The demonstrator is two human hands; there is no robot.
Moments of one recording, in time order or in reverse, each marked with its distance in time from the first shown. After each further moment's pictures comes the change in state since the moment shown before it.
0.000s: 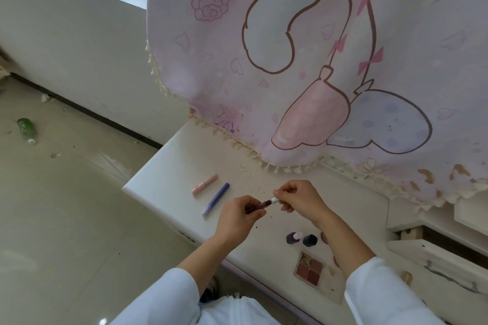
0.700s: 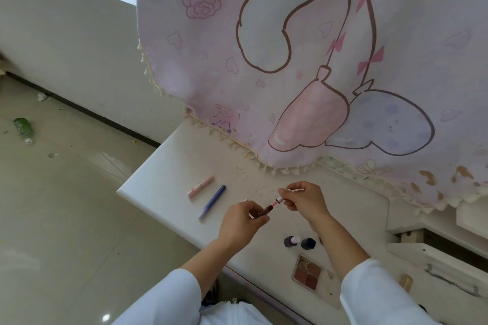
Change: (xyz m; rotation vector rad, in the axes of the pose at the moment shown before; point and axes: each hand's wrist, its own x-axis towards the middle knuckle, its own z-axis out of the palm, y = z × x) left_hand 0.012 0.001 0.016 0.130 -0.047 -0.043; right_hand 0.014 0.014 -0.004 0.243 0.205 0.122
